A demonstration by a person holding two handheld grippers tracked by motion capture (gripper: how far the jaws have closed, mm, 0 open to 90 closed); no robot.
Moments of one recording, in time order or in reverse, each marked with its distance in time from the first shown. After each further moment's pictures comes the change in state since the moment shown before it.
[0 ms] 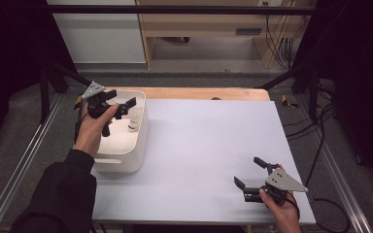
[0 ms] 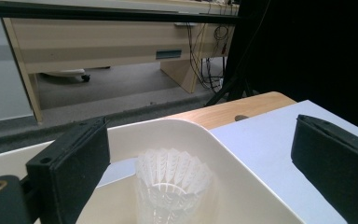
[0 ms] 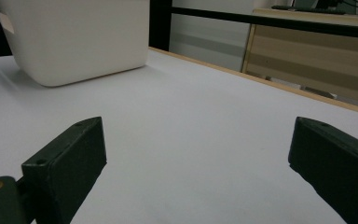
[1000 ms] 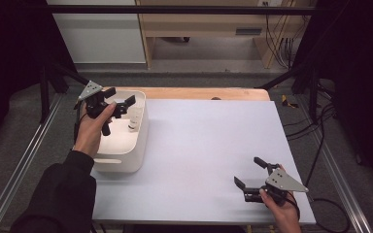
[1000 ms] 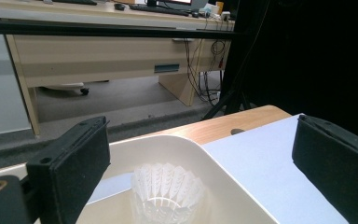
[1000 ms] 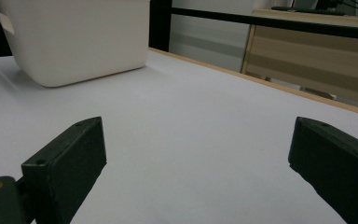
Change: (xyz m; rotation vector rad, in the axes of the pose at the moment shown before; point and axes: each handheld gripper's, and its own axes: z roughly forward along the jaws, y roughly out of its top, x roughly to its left) left arm -0.004 0.004 -0.006 -0.061 -0.005 0.004; right arm 0.000 0.001 0.000 -0.004 -0.001 -0.007
